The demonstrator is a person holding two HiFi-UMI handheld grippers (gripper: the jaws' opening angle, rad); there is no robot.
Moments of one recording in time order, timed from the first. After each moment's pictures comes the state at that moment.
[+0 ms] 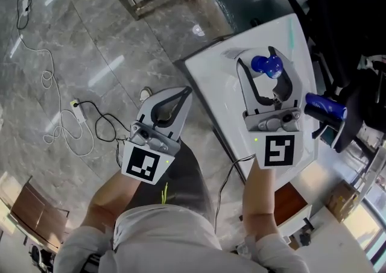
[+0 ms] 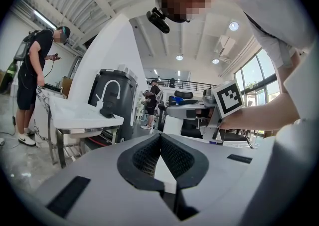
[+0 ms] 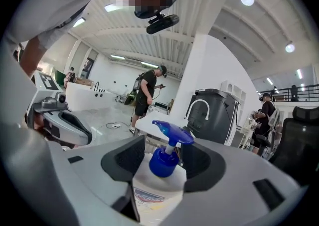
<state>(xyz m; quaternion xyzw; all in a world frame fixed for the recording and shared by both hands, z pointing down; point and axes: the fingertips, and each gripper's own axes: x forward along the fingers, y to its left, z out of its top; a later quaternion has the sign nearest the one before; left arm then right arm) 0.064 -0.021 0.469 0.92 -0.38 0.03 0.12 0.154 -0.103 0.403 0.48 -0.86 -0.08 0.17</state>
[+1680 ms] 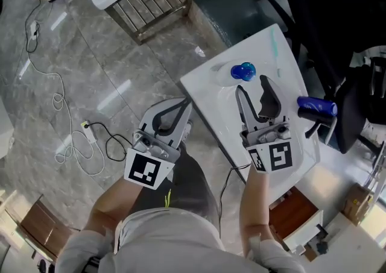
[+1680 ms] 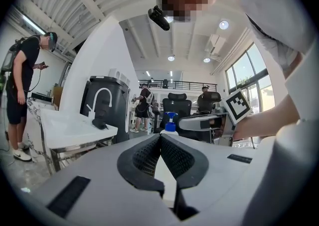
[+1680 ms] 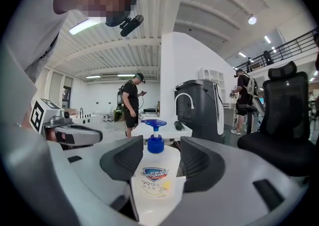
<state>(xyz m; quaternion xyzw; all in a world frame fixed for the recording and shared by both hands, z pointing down) 0.076 -0.019 0.413 0.93 -0.35 0.04 0.08 0.202 -0.058 0.393 0.52 -0.85 0.05 0.08</state>
